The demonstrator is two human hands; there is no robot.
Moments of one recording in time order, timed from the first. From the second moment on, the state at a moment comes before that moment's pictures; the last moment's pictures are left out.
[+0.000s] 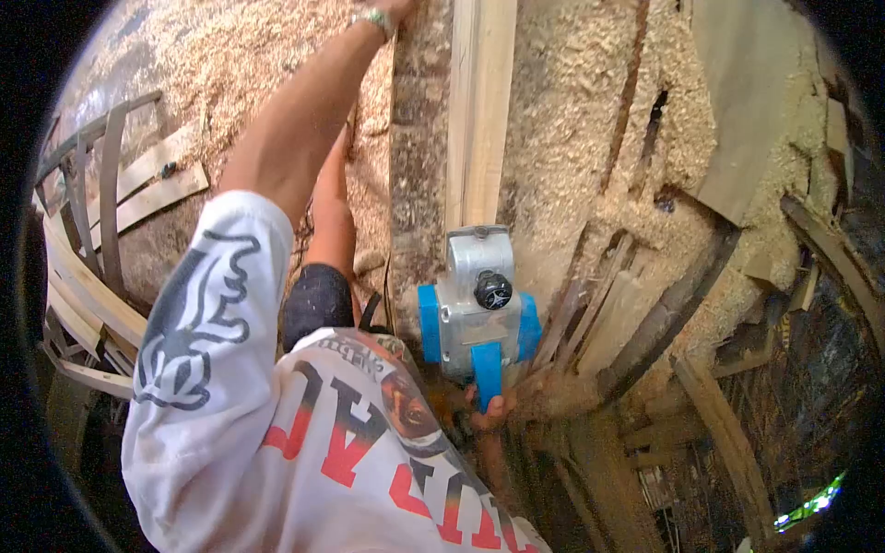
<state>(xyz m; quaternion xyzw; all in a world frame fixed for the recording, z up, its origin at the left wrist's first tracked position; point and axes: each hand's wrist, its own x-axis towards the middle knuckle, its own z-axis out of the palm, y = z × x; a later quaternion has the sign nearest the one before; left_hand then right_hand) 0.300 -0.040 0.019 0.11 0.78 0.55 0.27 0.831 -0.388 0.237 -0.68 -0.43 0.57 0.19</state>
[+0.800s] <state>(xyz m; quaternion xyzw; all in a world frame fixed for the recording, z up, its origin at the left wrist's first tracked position) 0.291 -0.032 -0.005 0.12 0.81 0.53 0.23 0.417 -0.004 0.218 -0.55 -0.52 0.61 0.24</state>
